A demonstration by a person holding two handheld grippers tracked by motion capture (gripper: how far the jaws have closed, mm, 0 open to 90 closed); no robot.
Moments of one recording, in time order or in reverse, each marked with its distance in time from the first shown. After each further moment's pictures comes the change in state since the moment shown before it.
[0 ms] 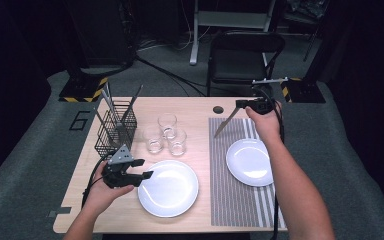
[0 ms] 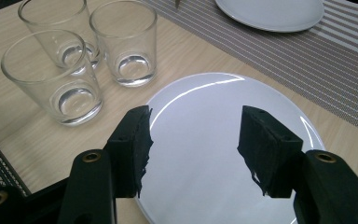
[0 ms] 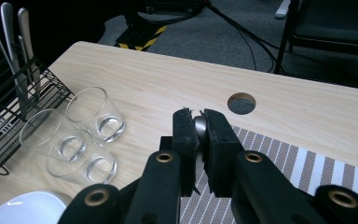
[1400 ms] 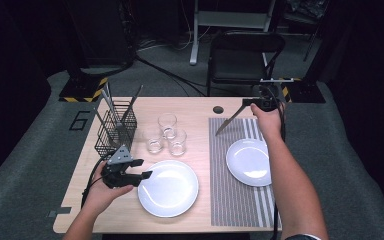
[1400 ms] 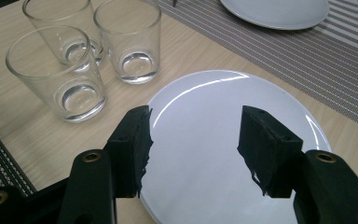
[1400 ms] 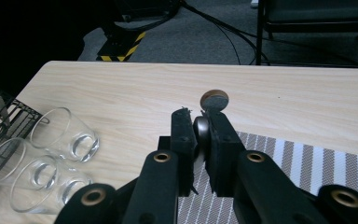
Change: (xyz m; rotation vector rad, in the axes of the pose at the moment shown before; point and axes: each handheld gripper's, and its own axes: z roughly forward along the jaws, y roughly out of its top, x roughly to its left) left arm 0.002 -0.003 0.000 0.004 0.009 -0.004; right arm -0.038 -0.002 0.017 -0.014 -0.057 0.138
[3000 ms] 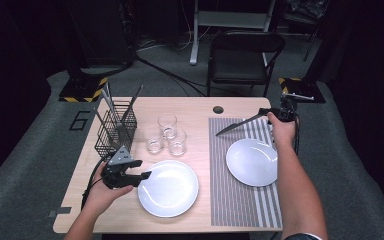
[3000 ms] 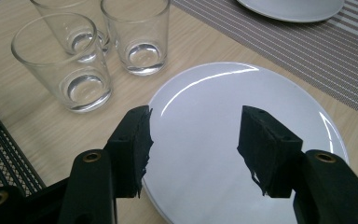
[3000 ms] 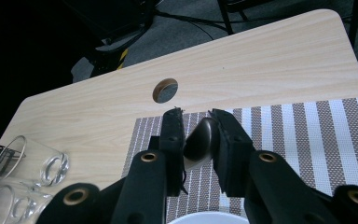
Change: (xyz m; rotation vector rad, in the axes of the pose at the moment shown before) left arm 0.001 -0.005 0.004 0.022 0.026 -0.012; right arm -0.079 -0.040 0.003 -0.031 -0.030 0.273
